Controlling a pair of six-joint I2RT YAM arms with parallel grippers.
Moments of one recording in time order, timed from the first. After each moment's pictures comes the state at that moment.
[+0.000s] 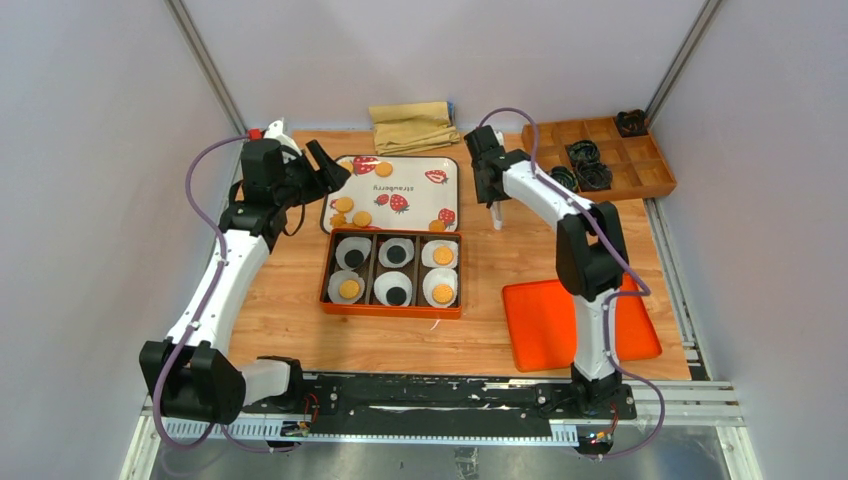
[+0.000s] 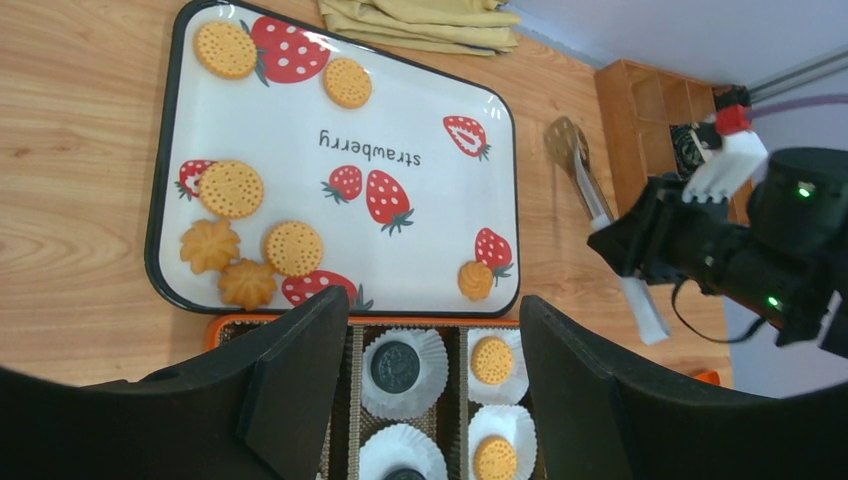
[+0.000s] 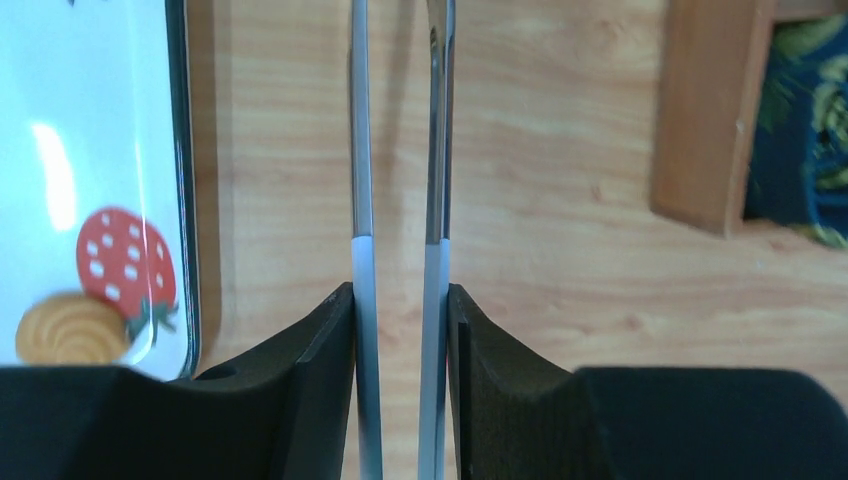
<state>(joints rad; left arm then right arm) -0.10 1.22 1.11 -0.29 0.21 -0.52 0.46 2.02 1.70 -0.68 0.36 0.23</state>
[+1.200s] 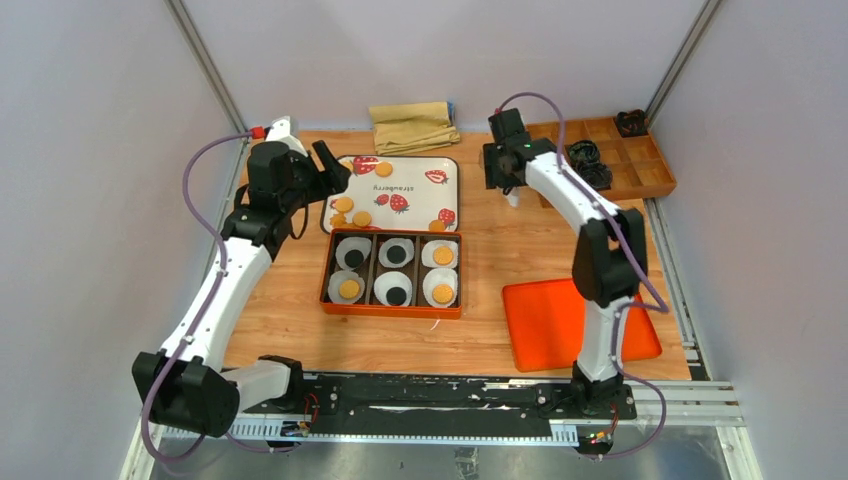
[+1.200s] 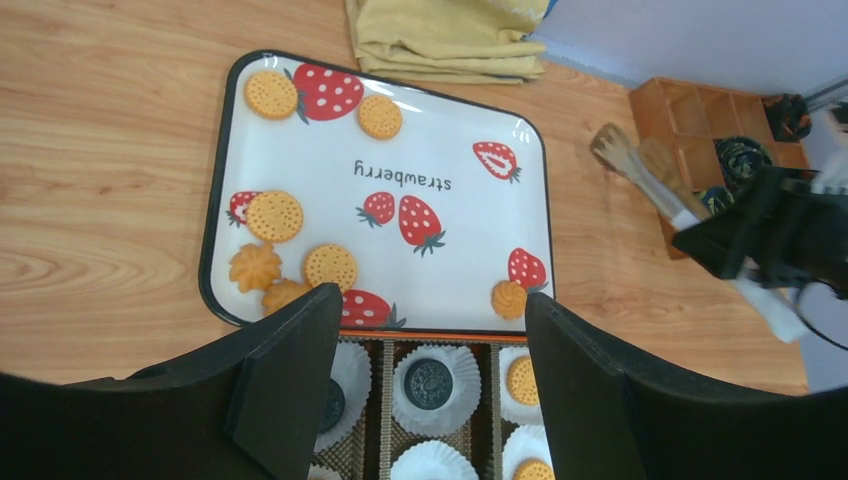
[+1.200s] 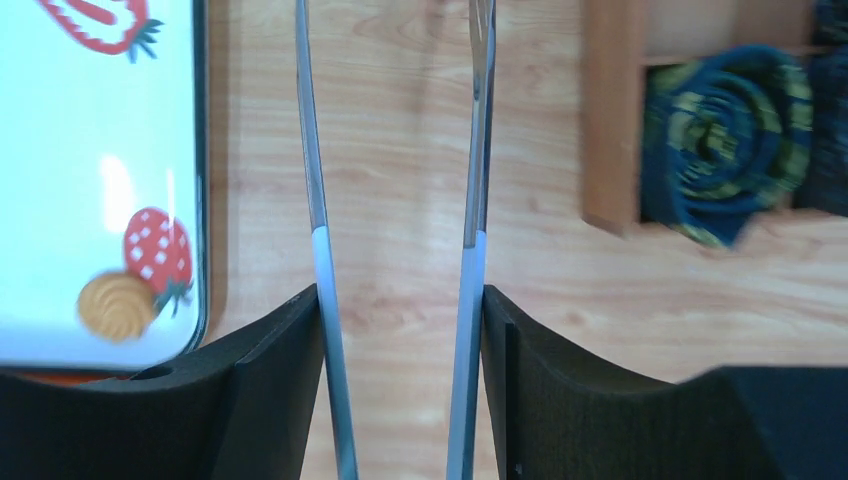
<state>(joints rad) -0.17 1.18 1.11 -0.29 0.05 -0.44 0.37 2.03 1.78 -0.68 0.25 0.19</state>
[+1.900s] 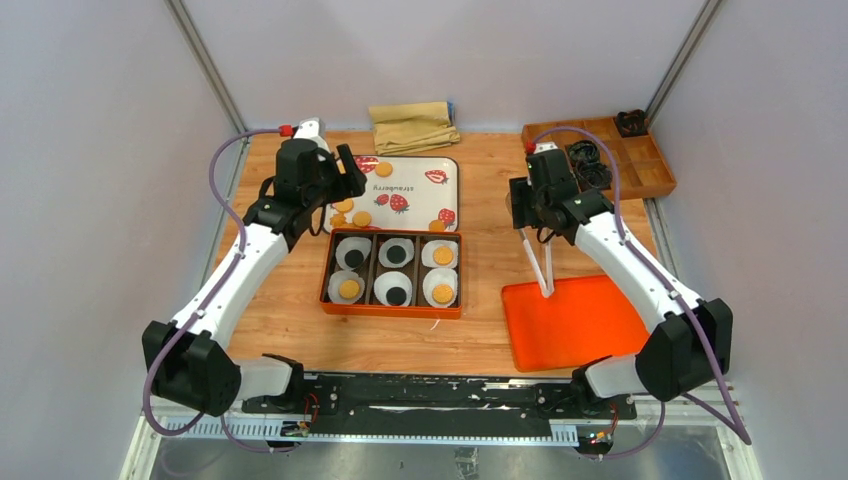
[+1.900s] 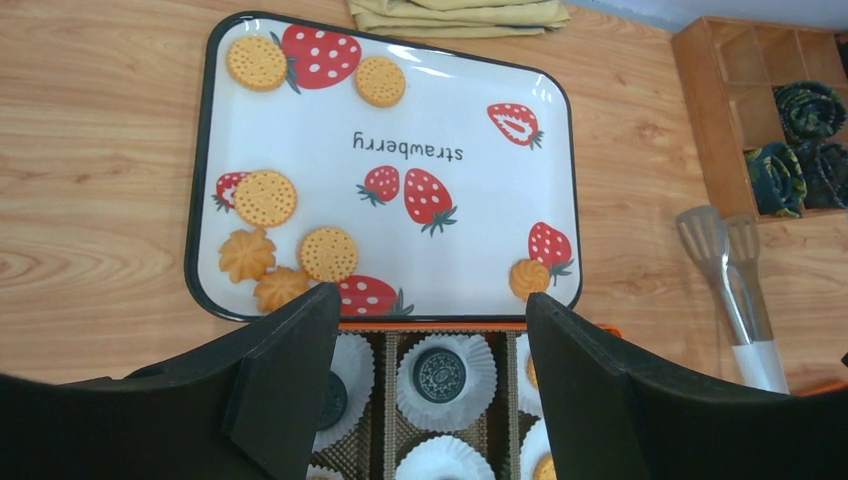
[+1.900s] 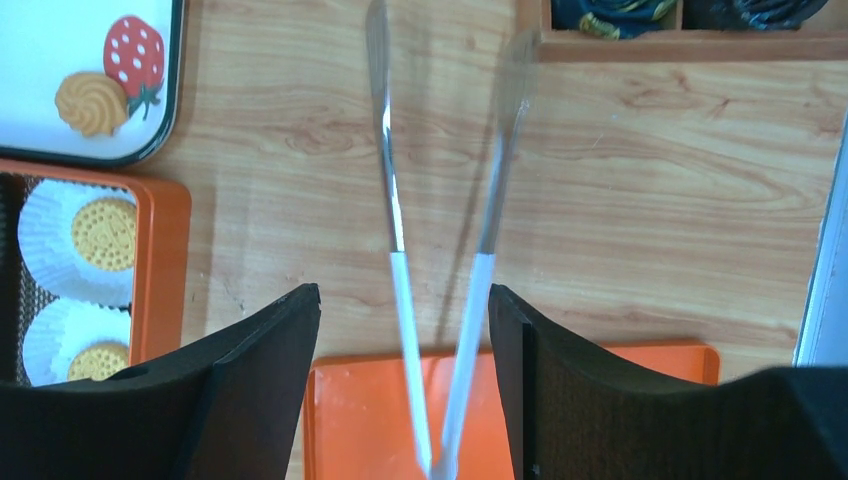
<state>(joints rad) -0.28 1.27 1.14 -0.30 -0.05 -0.41 0.40 1.38 1.23 -0.64 0.28 0.14</state>
